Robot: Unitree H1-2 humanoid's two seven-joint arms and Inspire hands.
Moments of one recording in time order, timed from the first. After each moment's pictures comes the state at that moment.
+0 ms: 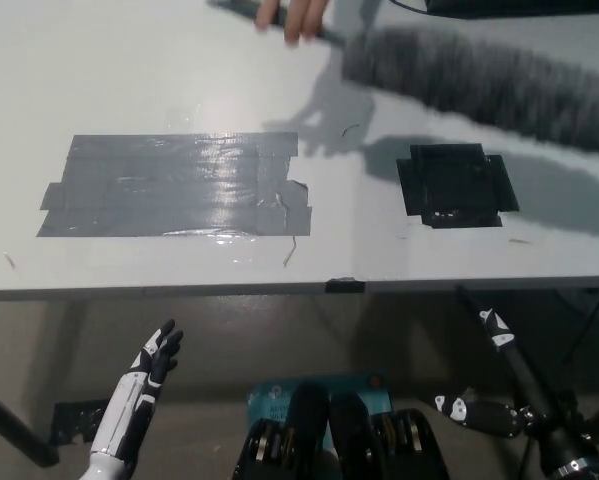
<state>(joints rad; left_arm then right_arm) 0.05 0.17 -0.05 -0.03 0.10 -0.10 -0.06 -0.04 -0.21 0.15 0.02 -0.18 -0.17 0.06</state>
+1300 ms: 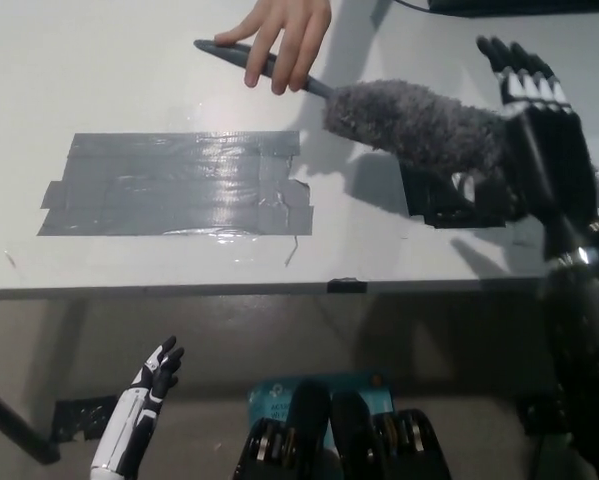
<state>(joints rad) 0.08 0.17 -0.06 -0.02 0.11 -0.11 -0.07 -0.55 -0.19 0.13 -0.08 -0.86 0.11 0.04</state>
